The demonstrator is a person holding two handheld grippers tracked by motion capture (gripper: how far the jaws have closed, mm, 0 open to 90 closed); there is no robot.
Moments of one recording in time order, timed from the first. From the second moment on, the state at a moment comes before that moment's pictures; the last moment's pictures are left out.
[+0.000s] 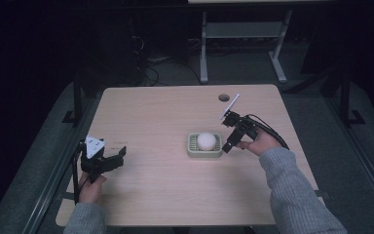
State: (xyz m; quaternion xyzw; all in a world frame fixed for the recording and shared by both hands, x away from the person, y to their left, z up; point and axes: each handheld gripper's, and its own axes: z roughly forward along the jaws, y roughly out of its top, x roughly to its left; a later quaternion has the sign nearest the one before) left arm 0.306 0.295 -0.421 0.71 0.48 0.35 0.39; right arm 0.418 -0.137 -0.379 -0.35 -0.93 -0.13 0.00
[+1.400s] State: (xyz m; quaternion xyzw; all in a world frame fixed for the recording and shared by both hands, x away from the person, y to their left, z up) left arm 0.306 0.292 -0.422 0.71 0.48 0.34 0.39; right arm 0.379 -0.184 -0.395 -0.38 -0.91 -0.16 0.00
